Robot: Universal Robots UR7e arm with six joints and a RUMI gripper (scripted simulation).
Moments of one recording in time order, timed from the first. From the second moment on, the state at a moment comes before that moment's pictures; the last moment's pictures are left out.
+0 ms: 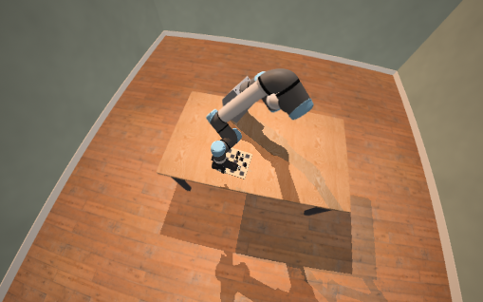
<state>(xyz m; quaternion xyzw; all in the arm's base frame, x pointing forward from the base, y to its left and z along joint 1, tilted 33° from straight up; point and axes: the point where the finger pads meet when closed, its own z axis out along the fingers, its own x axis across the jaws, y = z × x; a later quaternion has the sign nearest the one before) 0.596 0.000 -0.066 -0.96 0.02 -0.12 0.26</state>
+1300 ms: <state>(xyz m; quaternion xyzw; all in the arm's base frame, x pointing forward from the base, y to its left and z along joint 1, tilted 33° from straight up) 0.617 0.034 -0.127 -0.96 0.02 -0.12 0.26</state>
